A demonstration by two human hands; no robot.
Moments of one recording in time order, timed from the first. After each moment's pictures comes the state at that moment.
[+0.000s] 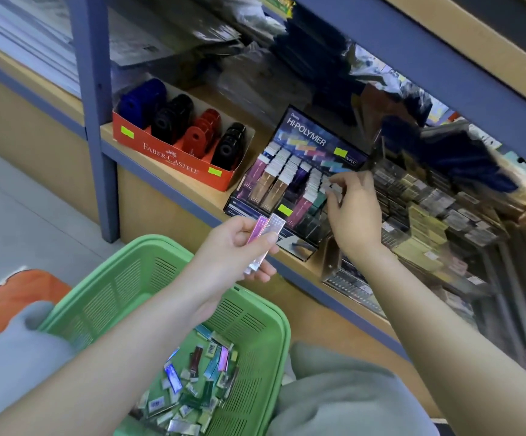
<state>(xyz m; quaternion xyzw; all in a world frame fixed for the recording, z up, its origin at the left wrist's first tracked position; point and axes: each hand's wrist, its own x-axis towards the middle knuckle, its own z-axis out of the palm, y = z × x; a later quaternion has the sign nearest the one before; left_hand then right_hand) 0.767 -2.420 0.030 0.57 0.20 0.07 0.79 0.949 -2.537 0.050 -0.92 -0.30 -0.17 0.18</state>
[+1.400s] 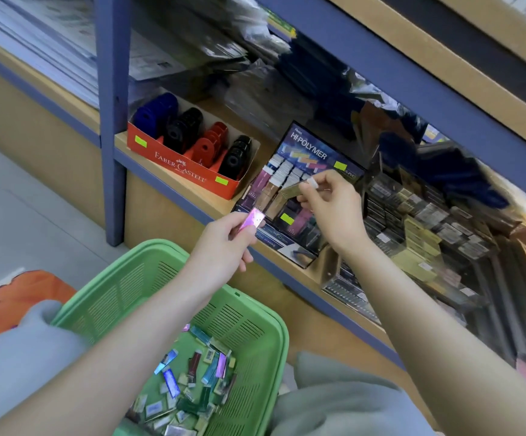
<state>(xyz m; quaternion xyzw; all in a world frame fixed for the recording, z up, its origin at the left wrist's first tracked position) 0.767 -2.412 0.030 0.67 0.21 0.15 0.69 0.911 -2.514 0.080 -0.87 -0.30 -0.01 0.39</state>
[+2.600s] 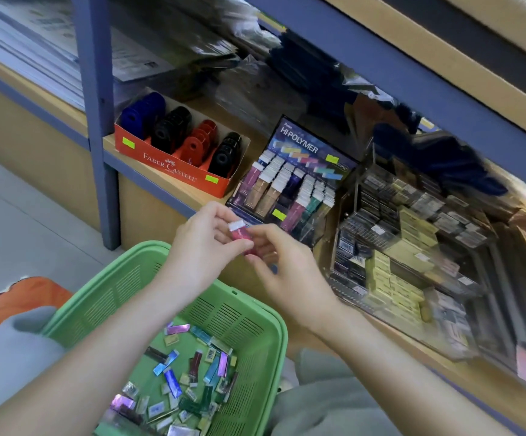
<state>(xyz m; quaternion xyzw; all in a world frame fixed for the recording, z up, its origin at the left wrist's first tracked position) 0.763 -2.399 0.025 0.75 0.23 0.20 0.59 0.835 -2.527 0.042 -0.83 -0.46 0.08 0.31</state>
